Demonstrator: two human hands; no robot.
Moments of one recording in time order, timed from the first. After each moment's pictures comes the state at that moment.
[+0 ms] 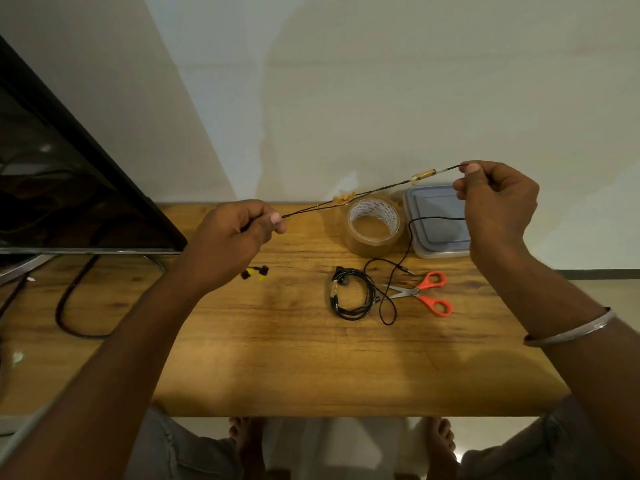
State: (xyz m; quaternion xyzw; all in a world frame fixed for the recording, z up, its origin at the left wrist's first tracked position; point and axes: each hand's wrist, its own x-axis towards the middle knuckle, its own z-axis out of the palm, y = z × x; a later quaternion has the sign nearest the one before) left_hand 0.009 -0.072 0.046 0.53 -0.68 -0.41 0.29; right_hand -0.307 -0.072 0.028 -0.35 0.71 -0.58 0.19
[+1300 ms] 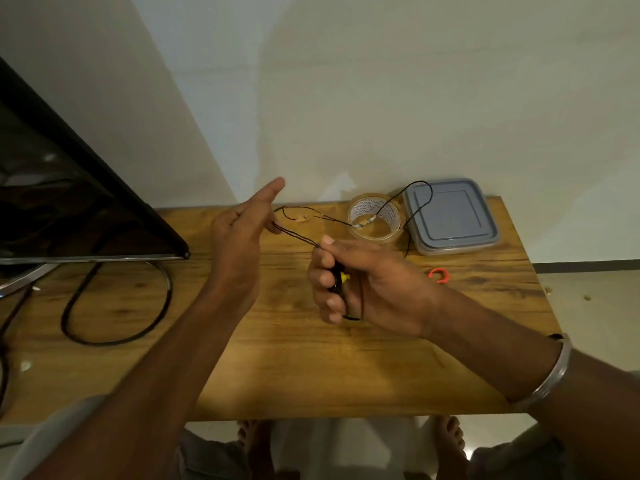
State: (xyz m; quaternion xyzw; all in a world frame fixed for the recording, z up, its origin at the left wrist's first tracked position) left_hand -0.031 -0.062 0.045 0.53 -0.43 -0.52 0.51; right_hand -0.199 -0.013 0.049 -0.33 0.28 -0.33 0.84
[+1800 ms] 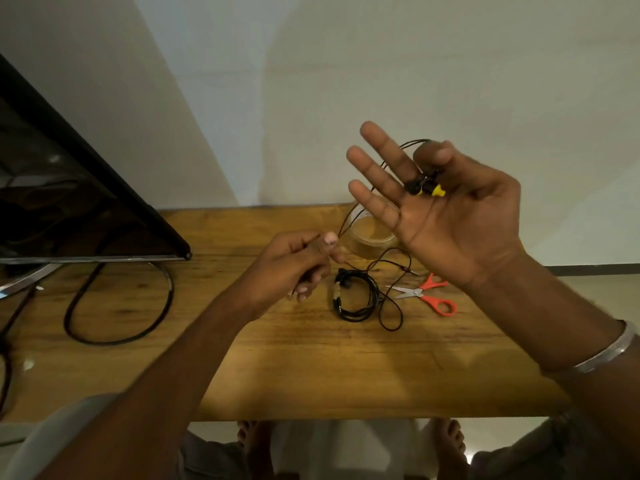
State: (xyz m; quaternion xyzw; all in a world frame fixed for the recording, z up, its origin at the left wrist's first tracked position) left_hand -0.040 -0.050 0.034 0.42 -0.59 -0.63 0.28; right_hand -0.252 -0.038 0.089 -0.22 0.14 -0.56 0.79
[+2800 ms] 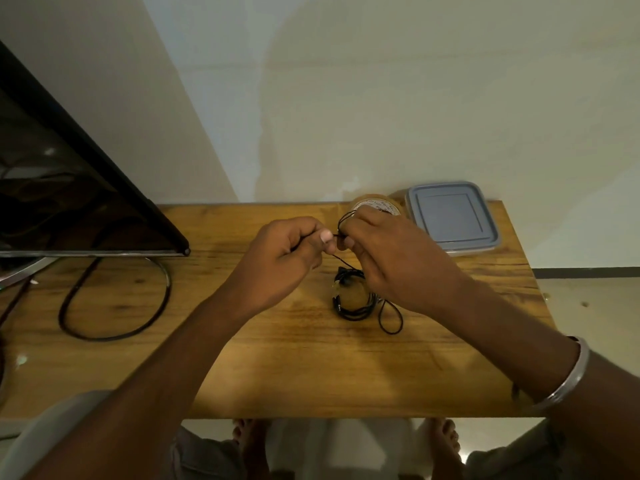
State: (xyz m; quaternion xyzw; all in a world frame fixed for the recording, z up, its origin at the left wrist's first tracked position) left_hand -0.037 -0.049 0.039 0.43 -0.68 -0.50 0.32; right_hand -0.230 -0.036 0.037 -0.86 0.48 -0.18 0.08
